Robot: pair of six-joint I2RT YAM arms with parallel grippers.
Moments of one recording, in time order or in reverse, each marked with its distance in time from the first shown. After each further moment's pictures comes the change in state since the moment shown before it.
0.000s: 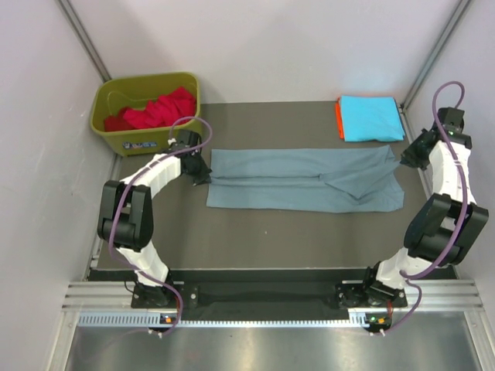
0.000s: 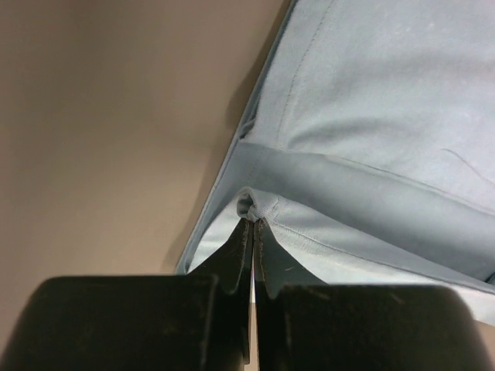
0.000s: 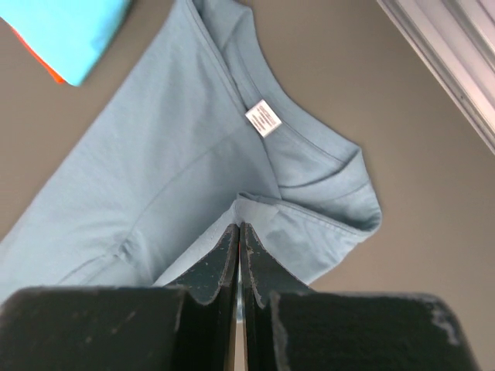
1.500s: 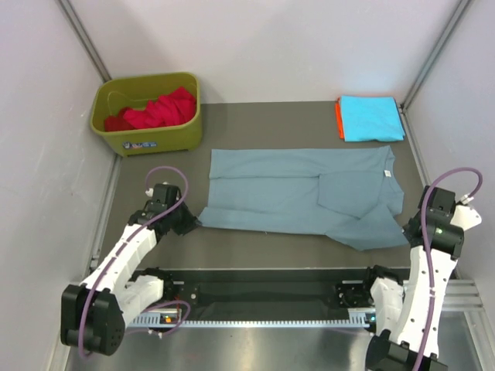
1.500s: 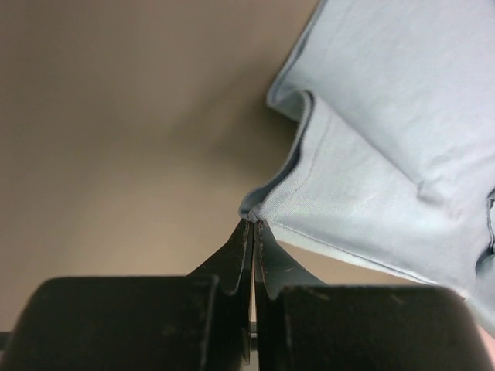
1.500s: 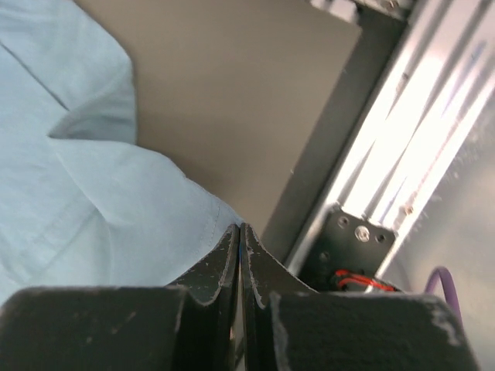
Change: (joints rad) left arm 0.005 -0.764 -0.628 -0.056 0.058 -0.140; right arm 0.006 -0.929 -0.507 -0.458 0.455 0.242
